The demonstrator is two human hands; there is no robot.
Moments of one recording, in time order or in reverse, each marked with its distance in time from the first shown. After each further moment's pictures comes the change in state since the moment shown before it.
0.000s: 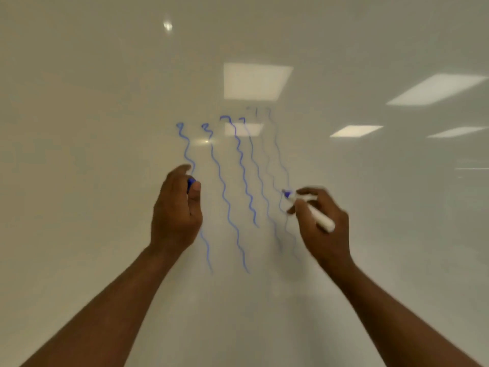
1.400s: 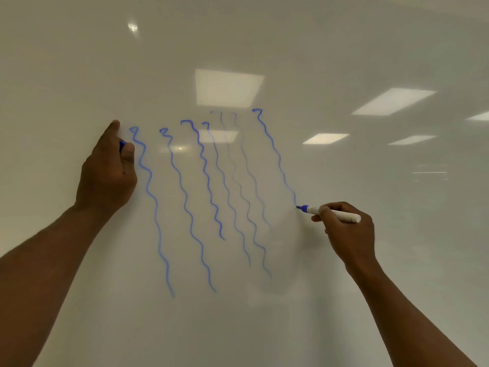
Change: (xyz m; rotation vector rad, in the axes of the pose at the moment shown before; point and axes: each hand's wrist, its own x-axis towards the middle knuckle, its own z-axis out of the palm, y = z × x) left_hand 0.087 -0.050 0.007 0.161 0.030 -0.030; right_hand 0.032 0.058 -0.073 -0.131 0.177 0.346
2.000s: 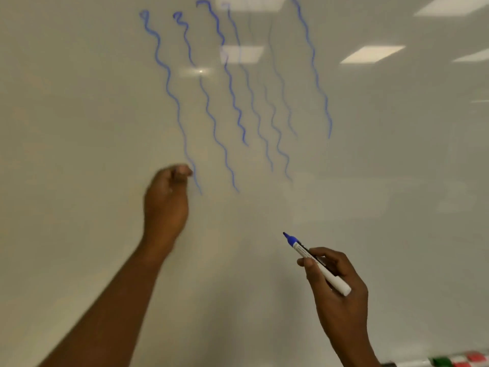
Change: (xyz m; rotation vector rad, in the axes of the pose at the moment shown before) left_hand -0.208 0.056 -0.026 -0.401 -0.199 -0.607; right_hand -0.236 0.038 -0.028 0.175 -0.229 0.193
